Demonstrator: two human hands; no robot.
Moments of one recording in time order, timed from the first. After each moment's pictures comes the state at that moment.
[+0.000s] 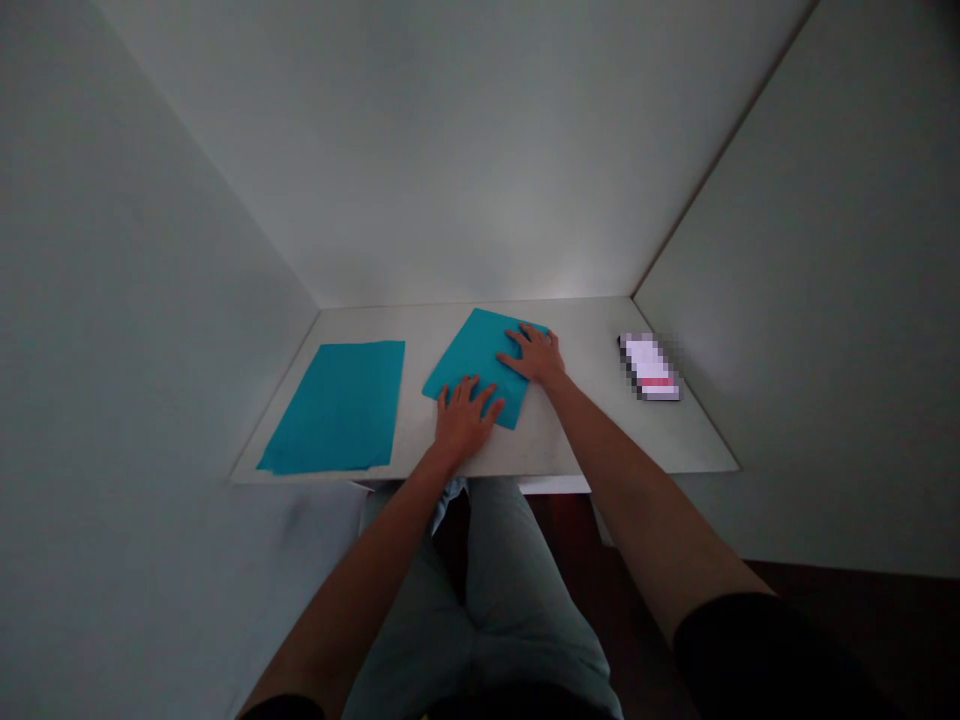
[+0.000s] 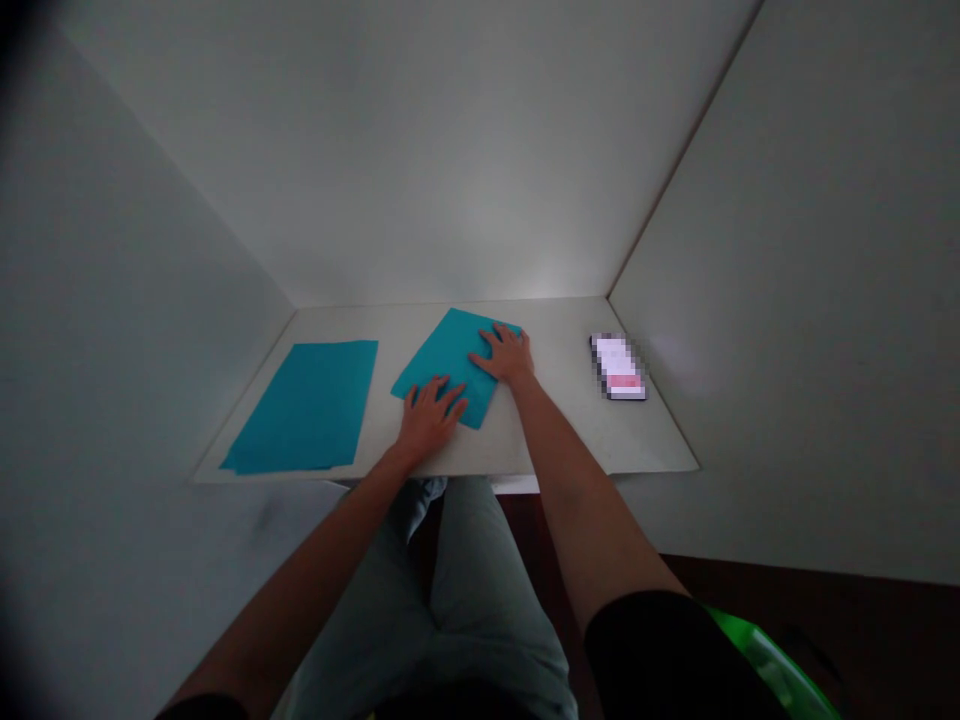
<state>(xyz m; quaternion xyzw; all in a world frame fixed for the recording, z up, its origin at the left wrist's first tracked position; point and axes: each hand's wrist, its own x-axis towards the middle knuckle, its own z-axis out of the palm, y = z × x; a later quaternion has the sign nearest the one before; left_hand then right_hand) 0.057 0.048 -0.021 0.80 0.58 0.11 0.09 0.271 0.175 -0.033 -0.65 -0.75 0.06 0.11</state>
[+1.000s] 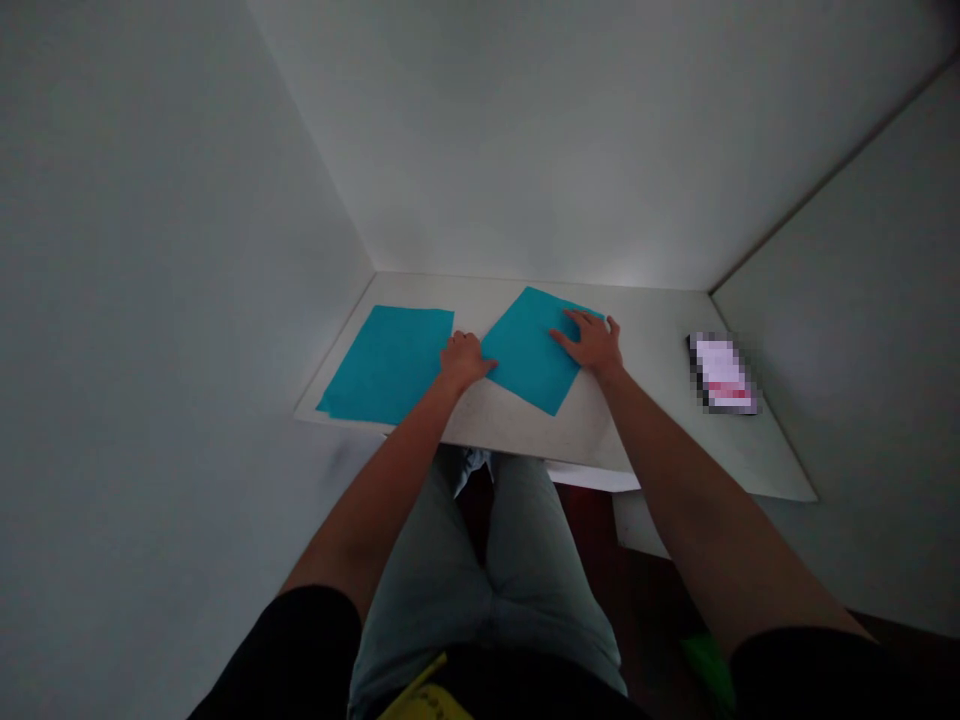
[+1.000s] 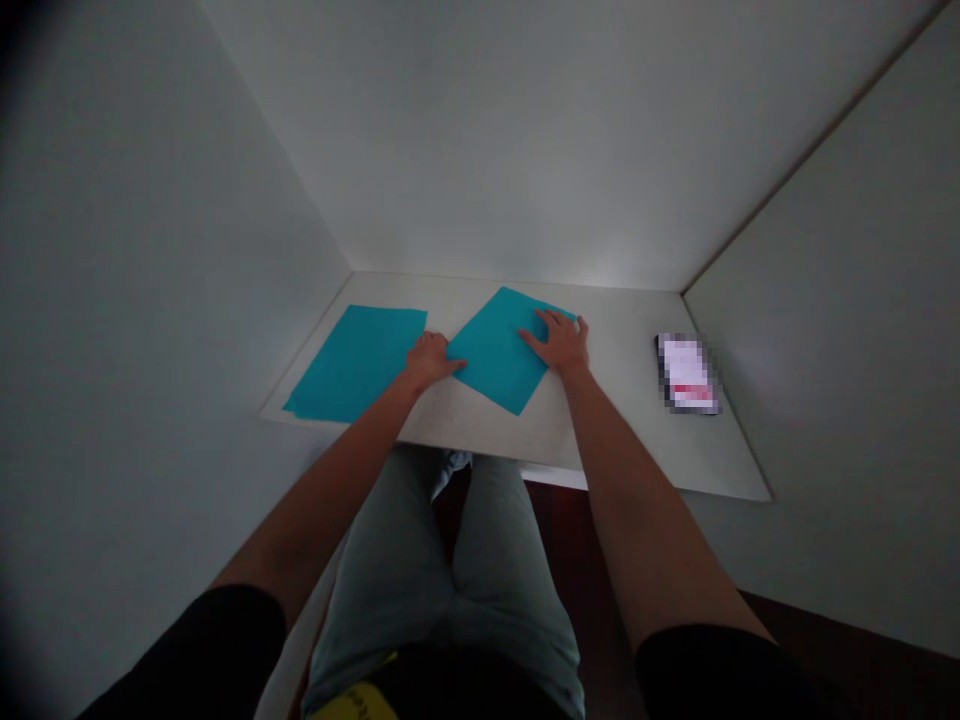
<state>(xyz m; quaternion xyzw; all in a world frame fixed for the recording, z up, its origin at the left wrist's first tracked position) -0.006 0.117 0.021 0.67 0.73 0.02 0.16 0.279 0.180 -0.044 -0.64 -0.74 0.05 0.19</state>
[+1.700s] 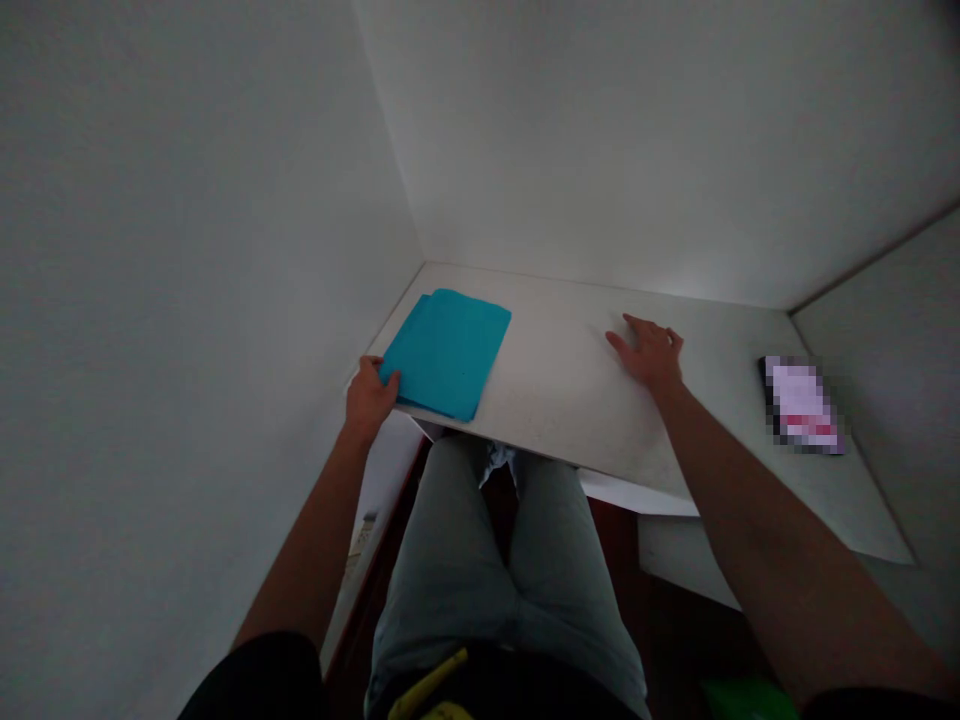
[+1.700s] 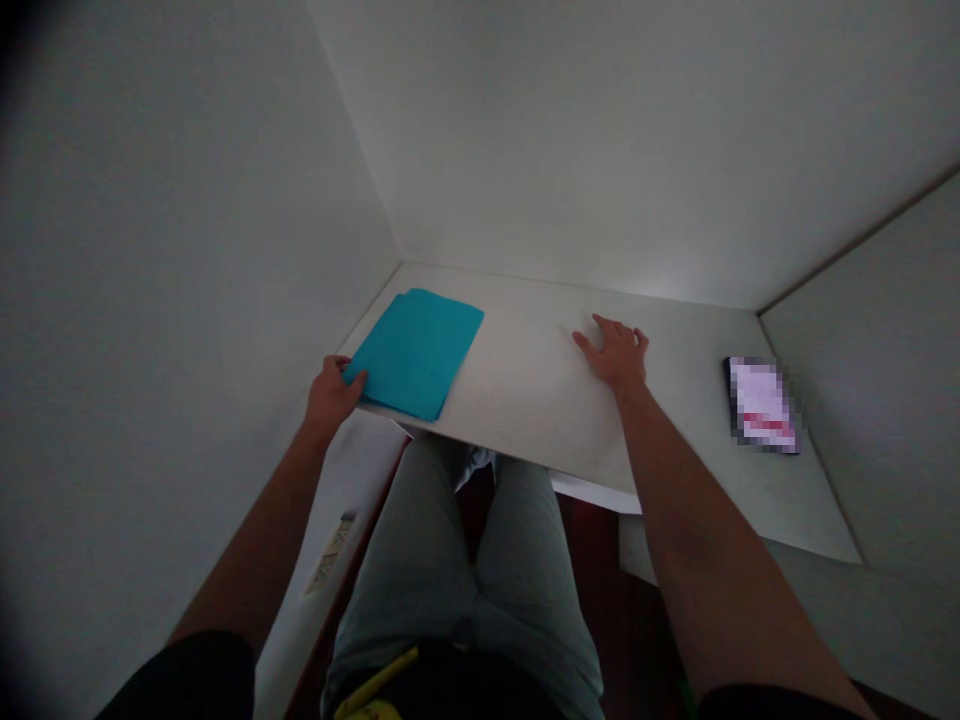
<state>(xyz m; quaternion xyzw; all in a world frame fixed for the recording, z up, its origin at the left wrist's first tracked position) -0.212 -0.010 0.015 0.47 0.86 0.21 0.09 0.286 0.186 -0.055 -0.65 -0.72 0.03 0.24</state>
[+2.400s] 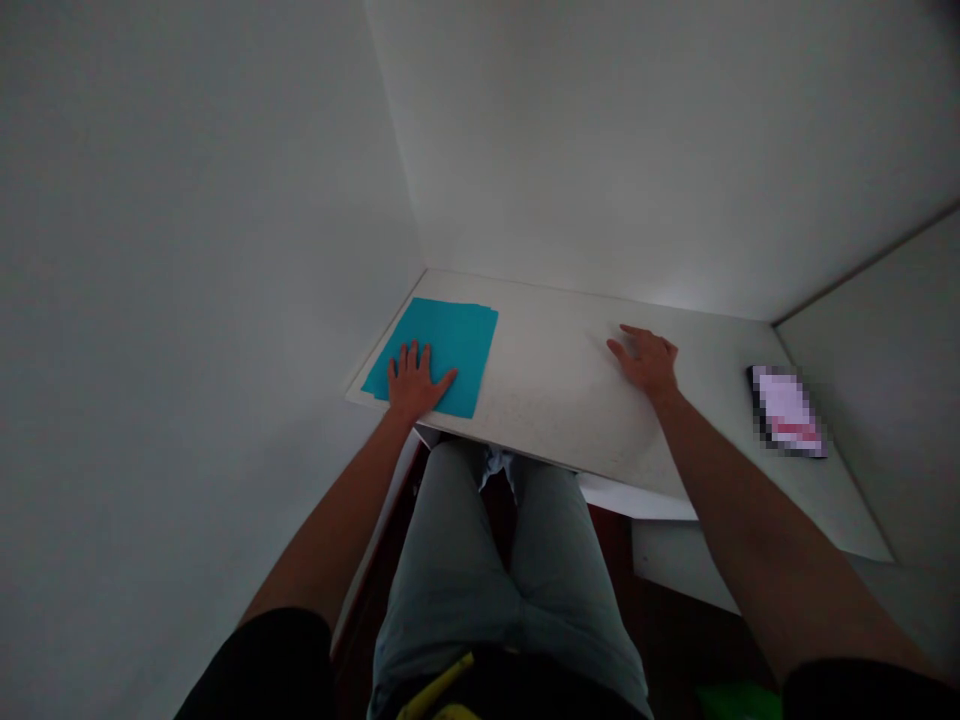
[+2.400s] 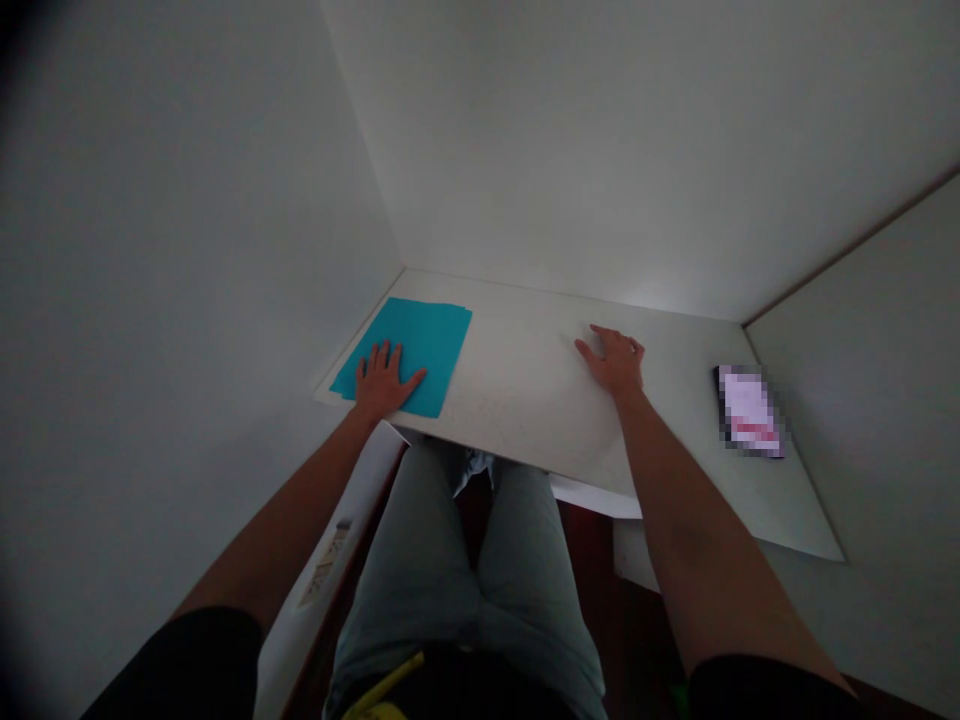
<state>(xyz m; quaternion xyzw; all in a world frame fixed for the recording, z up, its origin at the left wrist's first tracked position) -0.169 0.033 -0.025 0.60 0.79 0.08 0.04 0.293 0.186 -0.049 -0.64 -0.72 0.05 0.26</state>
